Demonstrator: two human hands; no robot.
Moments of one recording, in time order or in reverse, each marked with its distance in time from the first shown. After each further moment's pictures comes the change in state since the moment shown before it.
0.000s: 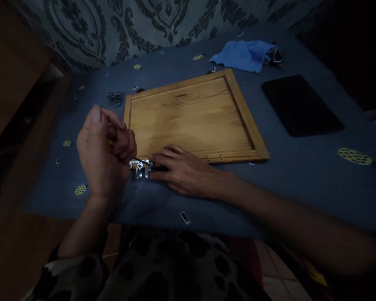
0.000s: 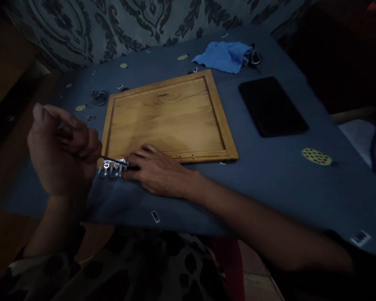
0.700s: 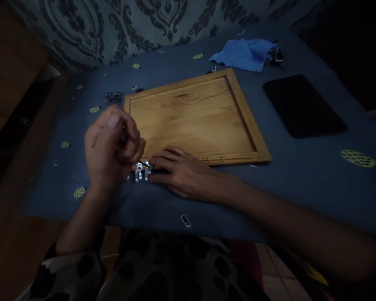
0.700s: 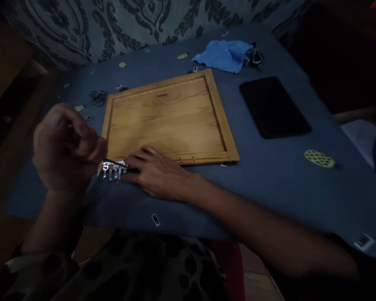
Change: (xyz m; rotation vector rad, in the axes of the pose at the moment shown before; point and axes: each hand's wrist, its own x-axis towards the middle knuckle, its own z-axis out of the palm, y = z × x) left_hand 0.012 -0.004 -0.004 -0.057 -0.295 -0.052; right_hand 0.000 0.002 0.001 -0.018 0.024 -0.019
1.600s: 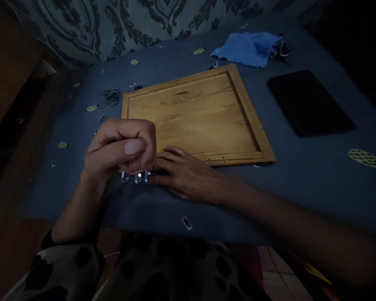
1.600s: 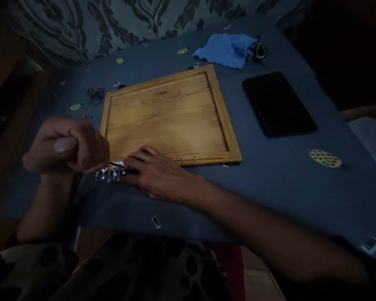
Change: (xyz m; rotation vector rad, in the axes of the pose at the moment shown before) left_hand 0.020 0.004 -0.026 0.055 -0.637 -0.166; right_hand -0.001 0.002 0.004 0.002 0.007 0.013
